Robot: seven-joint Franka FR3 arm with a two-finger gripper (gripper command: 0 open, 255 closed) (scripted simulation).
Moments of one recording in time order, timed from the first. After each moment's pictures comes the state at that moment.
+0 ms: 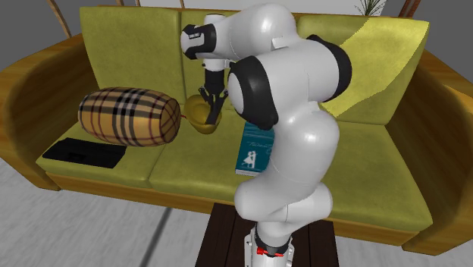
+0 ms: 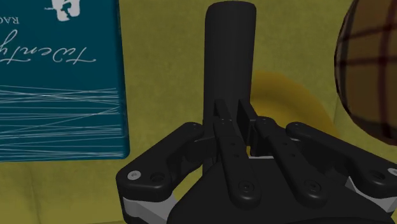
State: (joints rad) arm 0.21 -0.09 0.37 -2.02 0.18 1.76 0.50
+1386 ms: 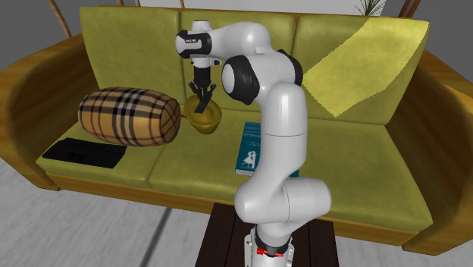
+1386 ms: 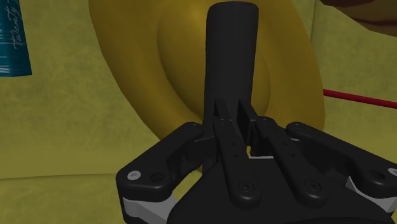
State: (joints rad) arm 0.31 0.47 0.39 -1.44 -0.02 1.73 0.65
